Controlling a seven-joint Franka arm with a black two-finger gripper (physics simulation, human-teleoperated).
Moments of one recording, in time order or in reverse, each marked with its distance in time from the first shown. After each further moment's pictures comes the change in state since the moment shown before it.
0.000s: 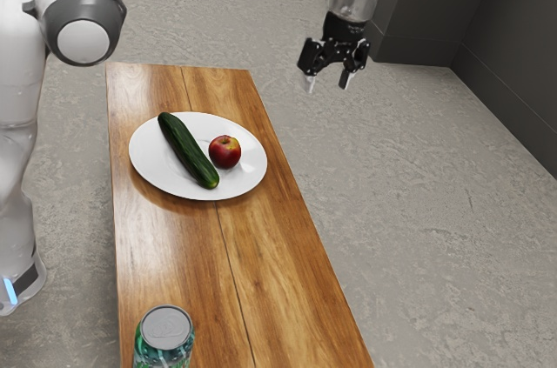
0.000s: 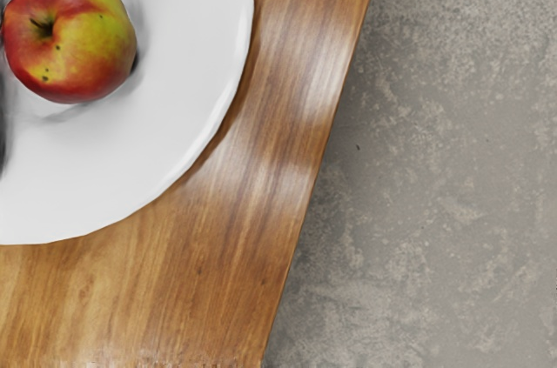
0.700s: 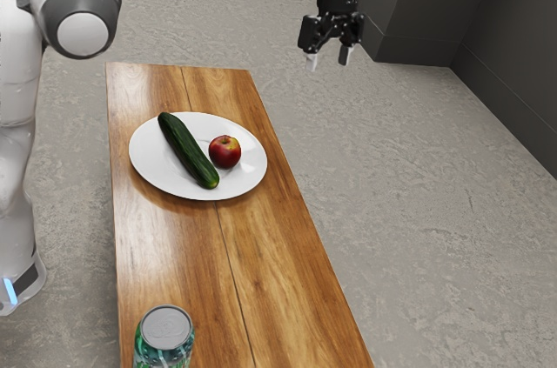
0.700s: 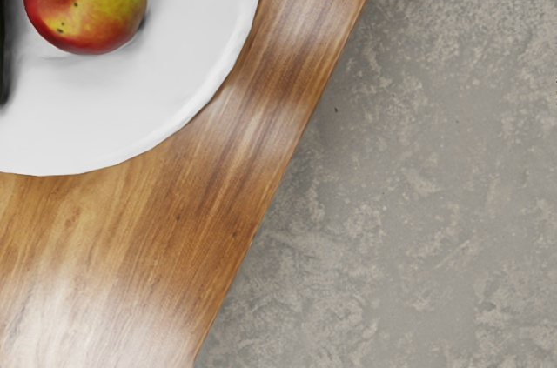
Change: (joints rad) arm 0.089 -0.019 0.009 0.030 -0.099 0.007 0.043
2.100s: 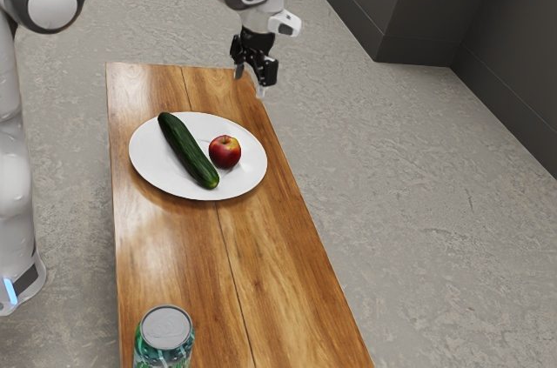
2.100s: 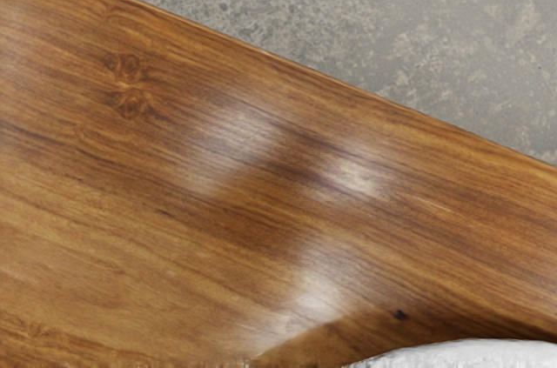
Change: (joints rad) arm 0.263 -0.212 -0.035 -0.662 0.191 0.447 1.841
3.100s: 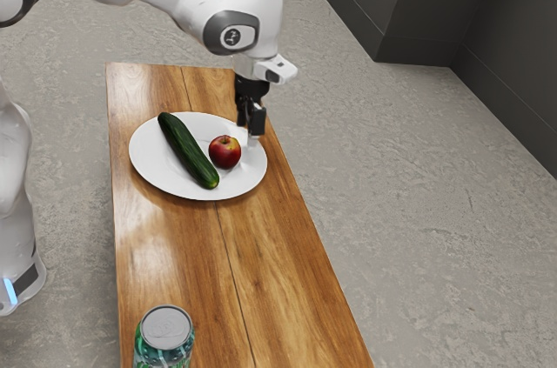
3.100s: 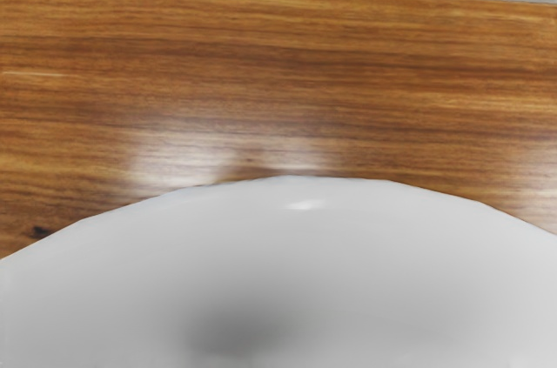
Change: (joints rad) arm -0.214 -0.157 0.038 -0.322 -0.038 0.193 0.177
